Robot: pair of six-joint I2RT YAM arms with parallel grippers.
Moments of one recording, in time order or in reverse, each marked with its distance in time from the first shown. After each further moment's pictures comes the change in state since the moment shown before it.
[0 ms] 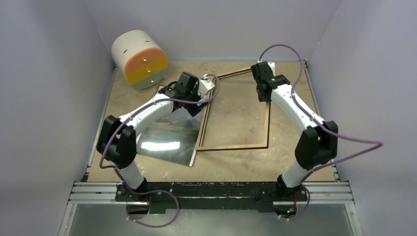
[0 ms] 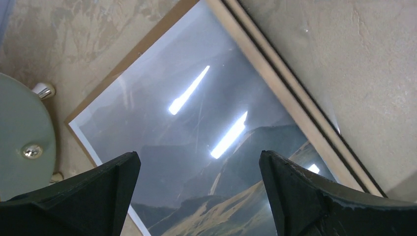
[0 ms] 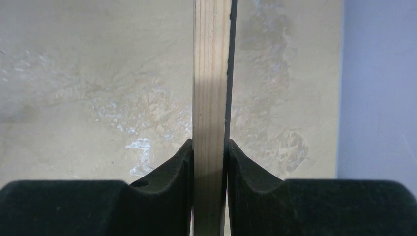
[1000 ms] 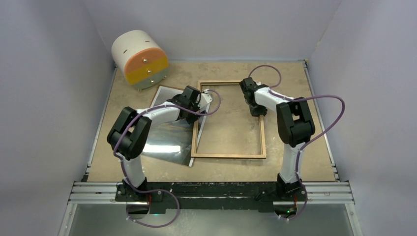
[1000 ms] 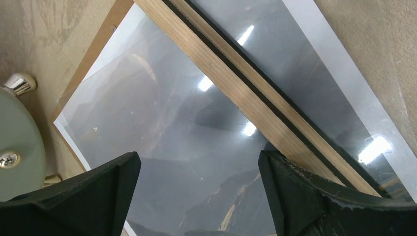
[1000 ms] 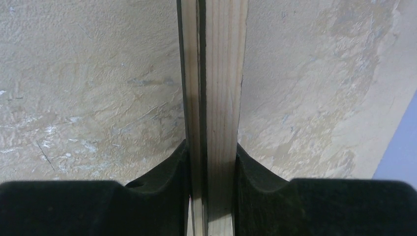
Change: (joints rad) left arm 0.002 0.145 -0.216 0.306 -0.143 0.124; right arm -0.005 0.394 -0.098 0.147 -0.009 0.002
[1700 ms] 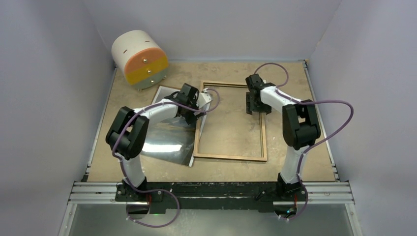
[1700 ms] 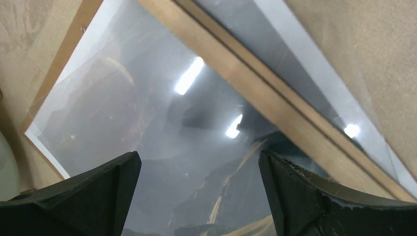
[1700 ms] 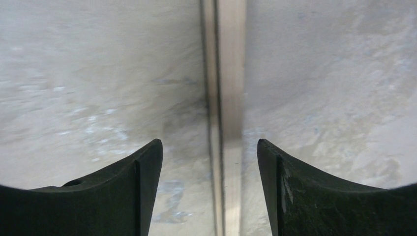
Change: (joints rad) left arm 0.017 -0.009 0.023 -0.071 0.087 0.006; right arm -0.050 -0.056 -0.013 0.022 -0.134 0.047
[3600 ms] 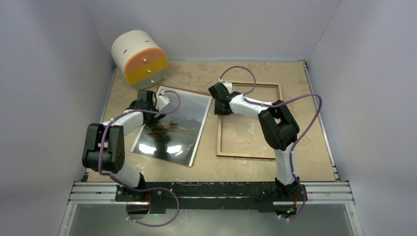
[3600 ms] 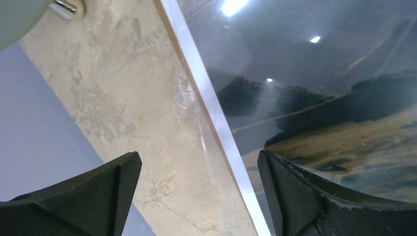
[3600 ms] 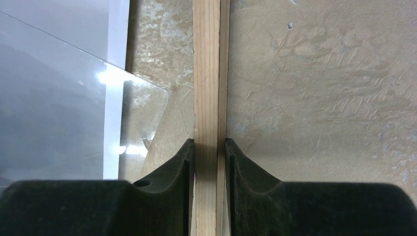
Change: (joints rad) left arm 0.447 -0.255 -0.346 0.127 -0.080 0.227; right arm 0.358 0.111 0.089 0.252 -0.084 0.354
